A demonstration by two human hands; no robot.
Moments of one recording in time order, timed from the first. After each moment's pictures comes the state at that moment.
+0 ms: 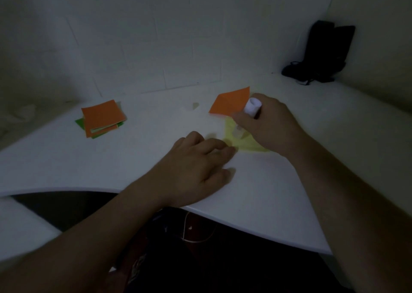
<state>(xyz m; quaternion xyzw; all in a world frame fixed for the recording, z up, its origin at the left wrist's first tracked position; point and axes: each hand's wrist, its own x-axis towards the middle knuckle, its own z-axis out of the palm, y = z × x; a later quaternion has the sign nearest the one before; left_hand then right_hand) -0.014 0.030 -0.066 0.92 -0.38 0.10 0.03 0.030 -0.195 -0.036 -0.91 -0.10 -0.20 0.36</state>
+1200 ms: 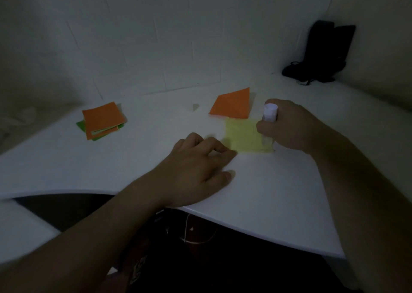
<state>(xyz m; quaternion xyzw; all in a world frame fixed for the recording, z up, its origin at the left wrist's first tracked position) -0.012 0.030 -0.065 0.93 -0.37 0.06 0.02 0.035 -0.240 -0.033 -0.93 -0.11 -0.11 0.32</state>
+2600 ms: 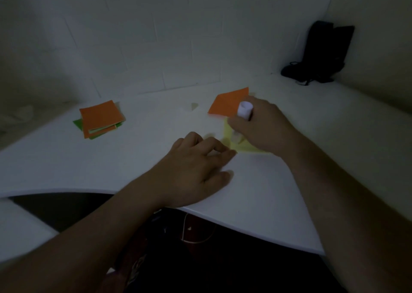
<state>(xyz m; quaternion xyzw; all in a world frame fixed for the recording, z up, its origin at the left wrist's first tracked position) -0.013 0.029 -0.065 0.92 -0.38 0.08 0.01 0.031 -0.188 -0.036 -0.91 -0.13 -0.15 0.35</state>
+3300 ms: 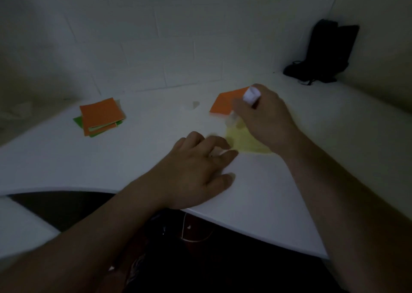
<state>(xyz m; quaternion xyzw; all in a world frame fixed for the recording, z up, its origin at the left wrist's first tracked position) -0.020 0.028 -0.059 0.93 -0.36 0.07 0.02 0.041 -0.178 -0.032 -0.87 -0.08 -0.21 0.43</state>
